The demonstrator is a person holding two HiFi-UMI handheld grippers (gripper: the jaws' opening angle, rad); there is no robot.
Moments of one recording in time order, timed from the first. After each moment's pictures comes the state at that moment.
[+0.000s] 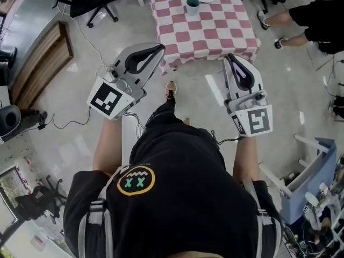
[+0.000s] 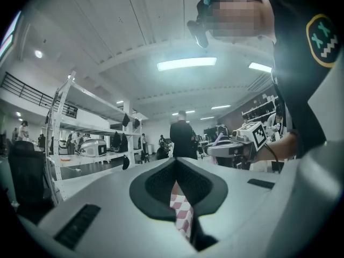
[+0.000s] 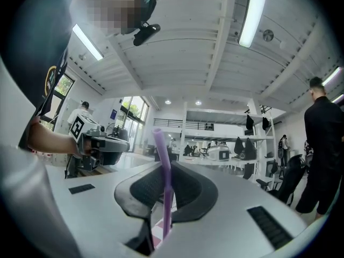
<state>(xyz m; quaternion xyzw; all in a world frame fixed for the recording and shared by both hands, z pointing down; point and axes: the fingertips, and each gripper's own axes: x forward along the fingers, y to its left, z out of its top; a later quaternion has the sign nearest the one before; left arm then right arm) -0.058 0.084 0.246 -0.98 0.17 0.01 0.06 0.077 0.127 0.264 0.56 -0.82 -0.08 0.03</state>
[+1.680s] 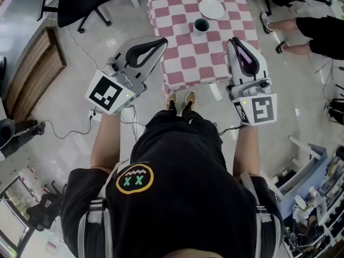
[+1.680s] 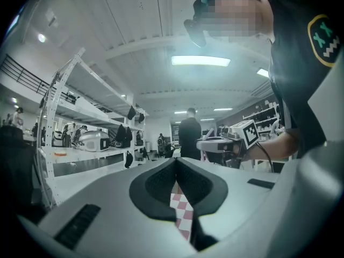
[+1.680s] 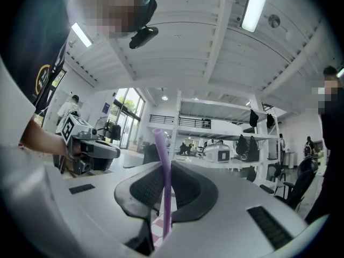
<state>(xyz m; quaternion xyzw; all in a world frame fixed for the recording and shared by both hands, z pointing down) -0.036 -0.172 0.267 -0.99 0.14 0.01 0.02 0.100 -0.148 0.261 0.58 -0.81 -0.08 0.04</state>
